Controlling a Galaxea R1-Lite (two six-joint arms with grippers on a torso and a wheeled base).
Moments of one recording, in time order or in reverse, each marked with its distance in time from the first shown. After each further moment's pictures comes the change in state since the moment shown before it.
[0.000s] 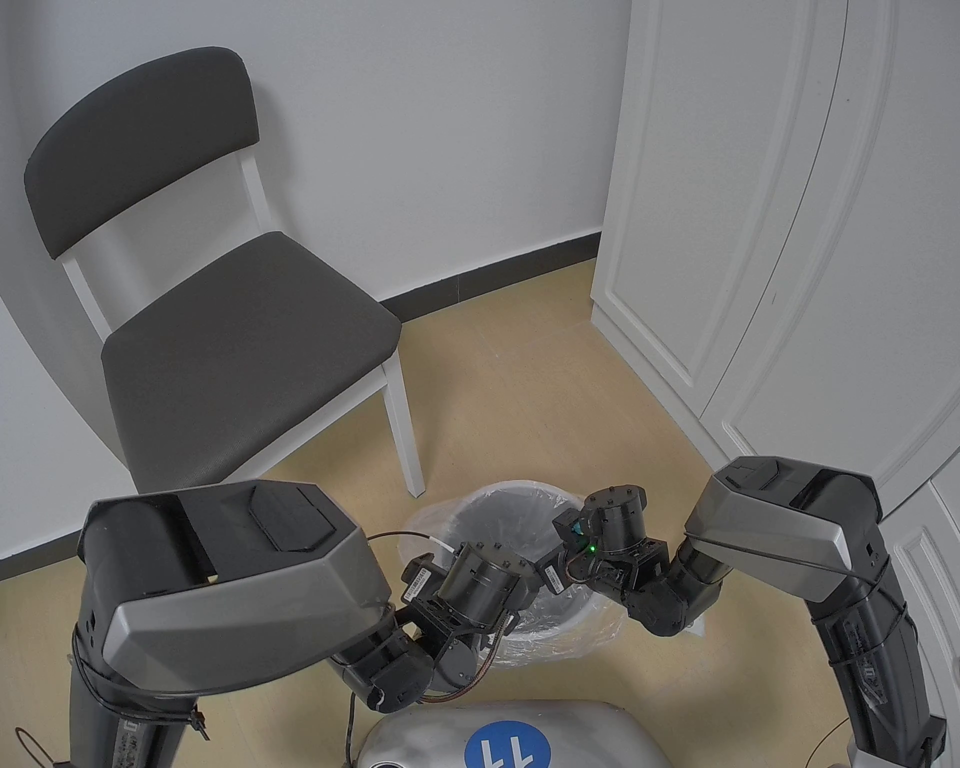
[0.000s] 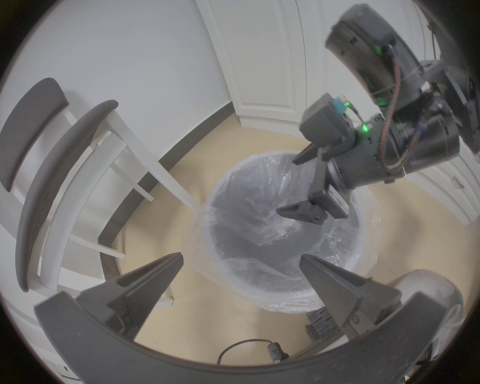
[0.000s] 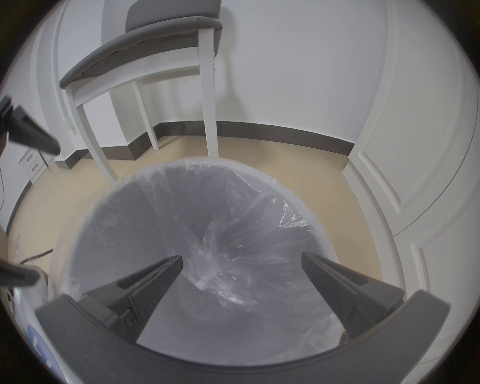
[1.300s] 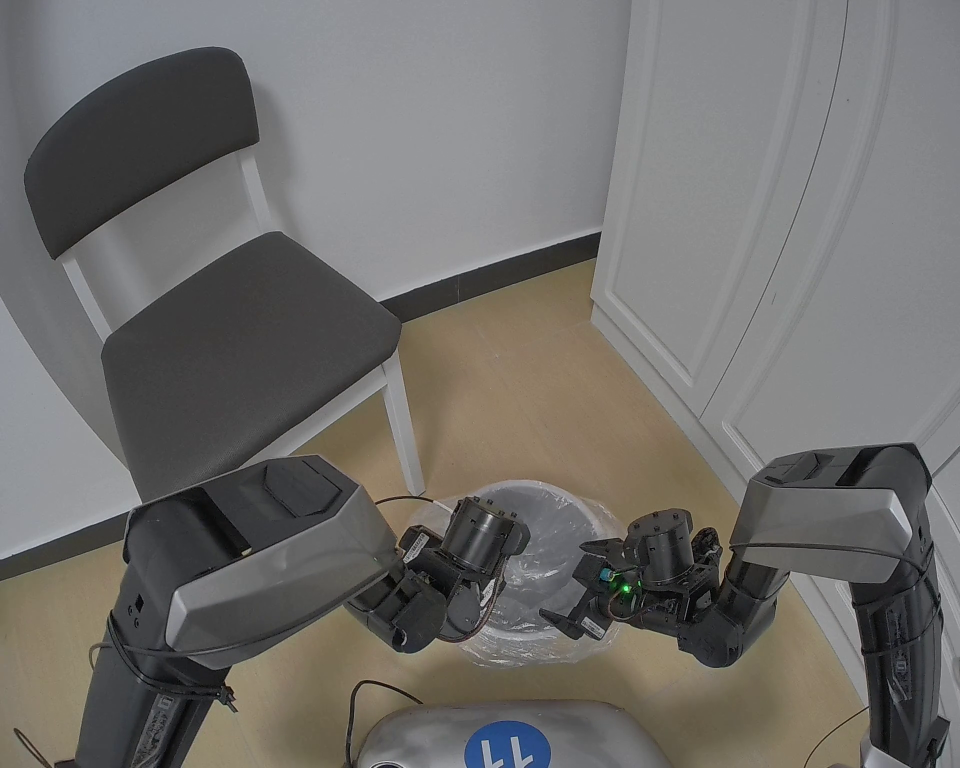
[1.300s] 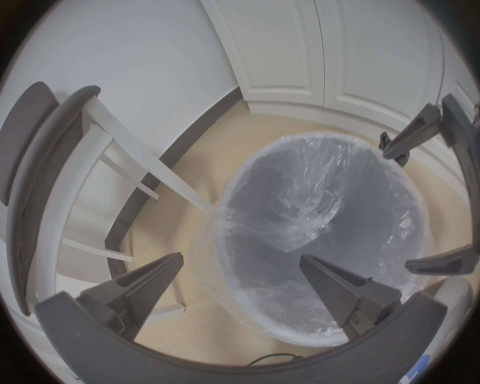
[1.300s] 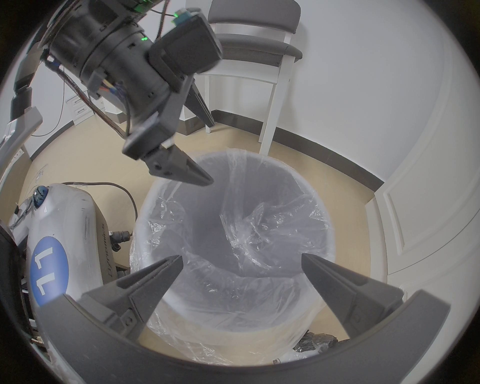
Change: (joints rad) left arm 0.104 0.117 -0.272 0.185 -0.003 0.076; right arm 0.003 -0.165 0.384 -0.146 0.163 -0.321
